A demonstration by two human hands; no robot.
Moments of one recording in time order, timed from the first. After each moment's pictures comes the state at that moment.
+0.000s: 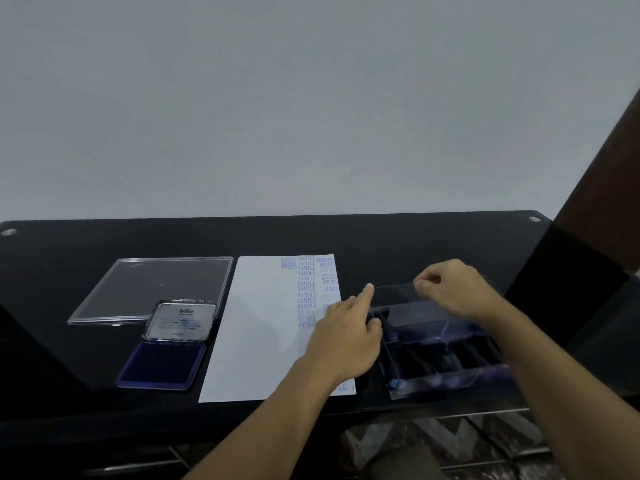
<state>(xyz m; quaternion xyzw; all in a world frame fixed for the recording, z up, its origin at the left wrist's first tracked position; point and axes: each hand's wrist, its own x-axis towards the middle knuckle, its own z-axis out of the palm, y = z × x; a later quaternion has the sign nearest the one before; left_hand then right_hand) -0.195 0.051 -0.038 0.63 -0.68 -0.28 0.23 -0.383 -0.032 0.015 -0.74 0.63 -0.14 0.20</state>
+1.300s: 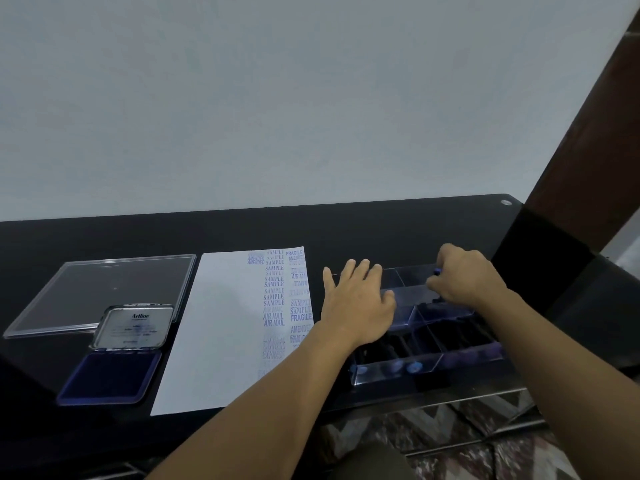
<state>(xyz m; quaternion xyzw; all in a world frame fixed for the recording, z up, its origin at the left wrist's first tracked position) -0.254 -0.009 -0.042 0.62 -0.76 -0.15 0.17 -0.439 -0.062 -0.001 -0.68 0.73 -0.07 0.07</state>
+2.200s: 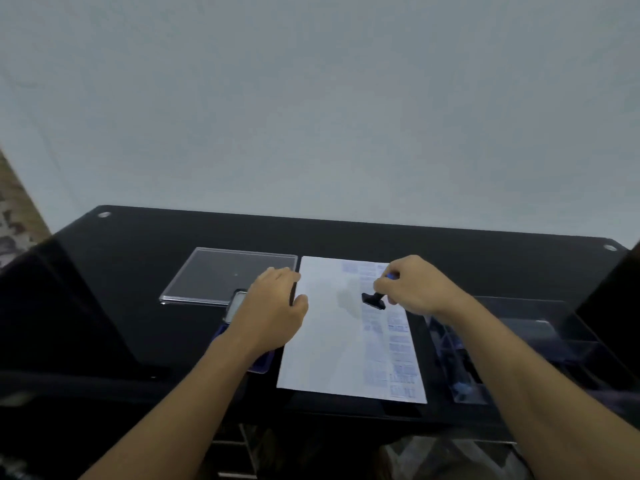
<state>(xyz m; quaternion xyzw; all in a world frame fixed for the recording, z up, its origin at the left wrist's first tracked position) -0.010 0.097 -0.013 0.74 -0.61 -0.13 0.27 -0.229 0.003 0.039 -0.77 0.55 -0.13 0.29</state>
